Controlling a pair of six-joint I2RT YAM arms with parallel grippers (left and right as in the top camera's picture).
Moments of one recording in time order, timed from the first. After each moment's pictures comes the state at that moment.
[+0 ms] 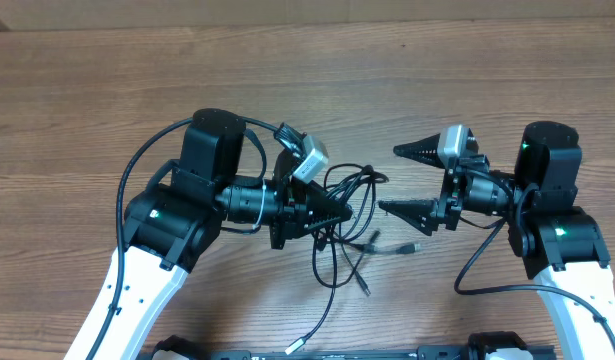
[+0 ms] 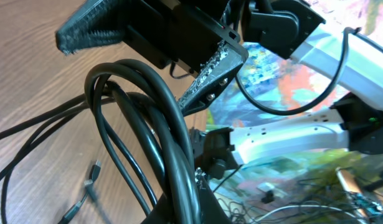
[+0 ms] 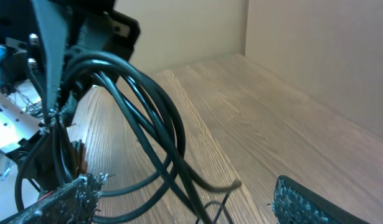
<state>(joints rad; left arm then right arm) -0.43 1.19 1.19 -0.70 1.10 -0.01 0.05 1.05 0.92 -0.41 -1.21 -0.44</state>
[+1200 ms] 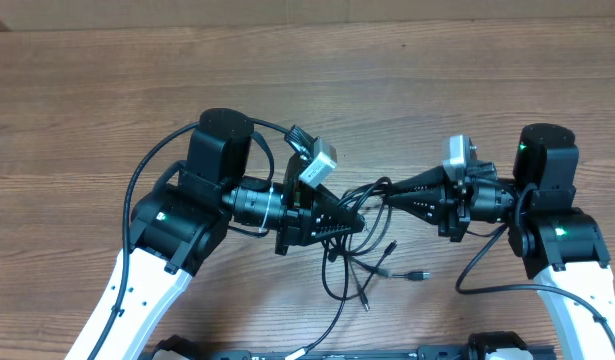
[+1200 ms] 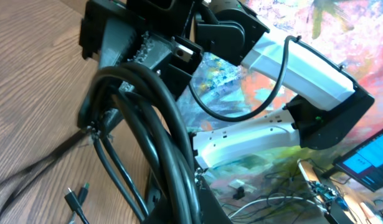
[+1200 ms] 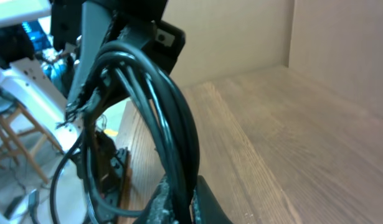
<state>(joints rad) -0.47 1.19 1.19 -0.61 1.22 -0.10 0.05 1.05 0.92 -0.48 -1.38 -0.45</state>
